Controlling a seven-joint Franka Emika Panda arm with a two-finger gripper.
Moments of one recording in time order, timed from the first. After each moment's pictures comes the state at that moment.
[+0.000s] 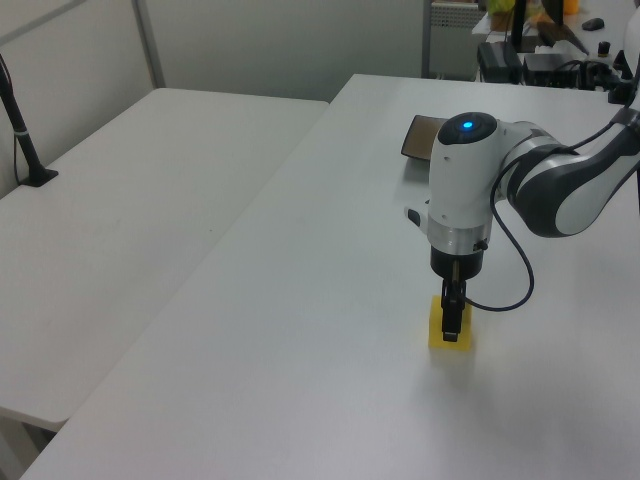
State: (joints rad) arm 0.25 0.31 0.39 -1.97 -0.23 2.24 0.49
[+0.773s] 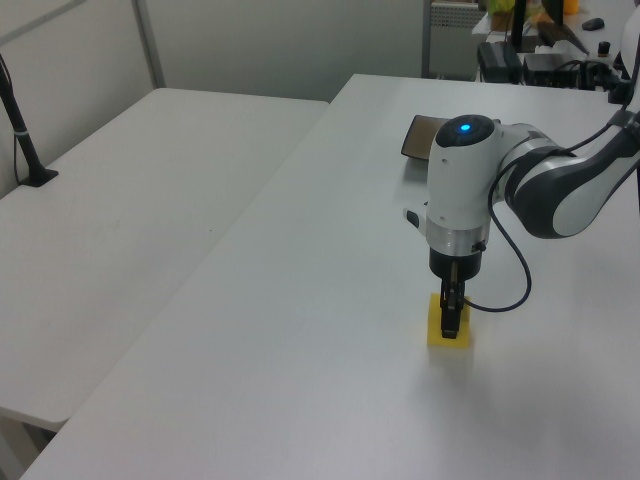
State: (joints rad) arm 0.25 0.32 0.39 -1.97 -0.23 2.24 0.49
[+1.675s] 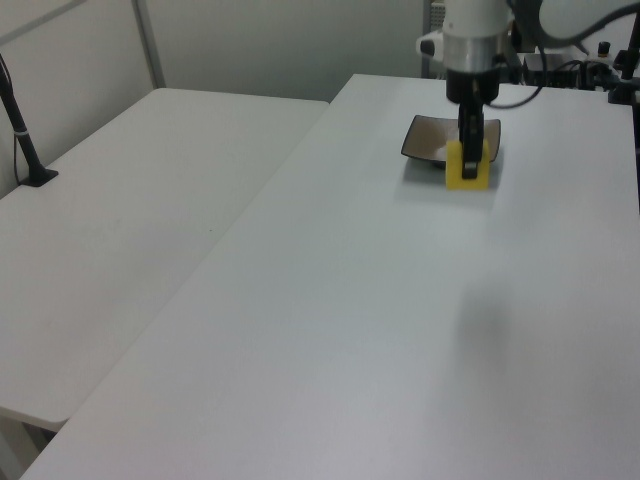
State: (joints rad) arm 0.20 0.02 0.15 -1.78 -0.05 1.77 0.00
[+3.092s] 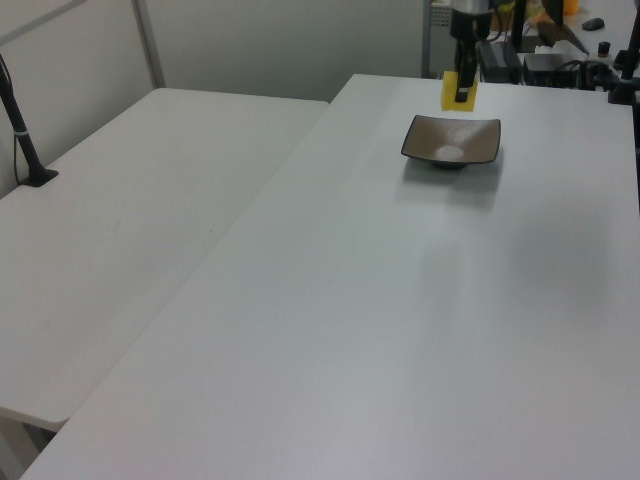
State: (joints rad) arm -0.19 0.25 -0.01 -1.60 -0.03 1.96 -0.60
